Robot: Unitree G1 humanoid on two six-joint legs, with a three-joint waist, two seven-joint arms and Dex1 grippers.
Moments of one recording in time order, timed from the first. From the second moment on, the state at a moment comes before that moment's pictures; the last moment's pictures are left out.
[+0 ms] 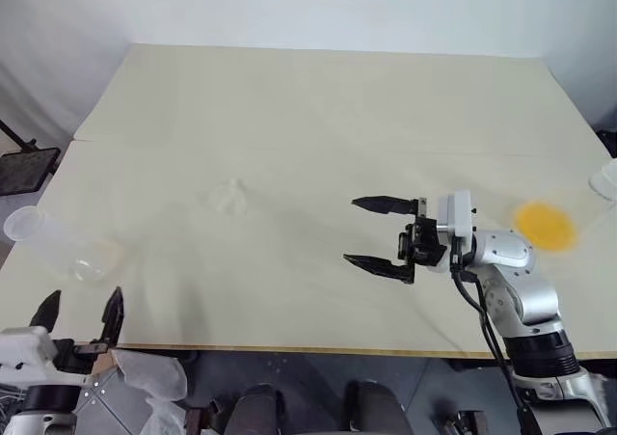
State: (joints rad) left arm 0.51 0.14 0.65 -0.39 -0.46 -0.07 -0.36; right arm -0.38 -0.51 0.03 -0.11 0.55 0.05 1.18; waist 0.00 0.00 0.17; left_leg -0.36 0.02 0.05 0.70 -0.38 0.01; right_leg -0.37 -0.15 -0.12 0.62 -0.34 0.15
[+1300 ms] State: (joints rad) left arm 0.08 0.37 0.73 -0.35 -0.53 0.39 0.06; right arm -0.34 -0.50 0.03 -0.08 0.53 0.05 1.14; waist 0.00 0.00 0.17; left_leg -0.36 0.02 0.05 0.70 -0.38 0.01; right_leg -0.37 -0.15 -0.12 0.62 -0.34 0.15
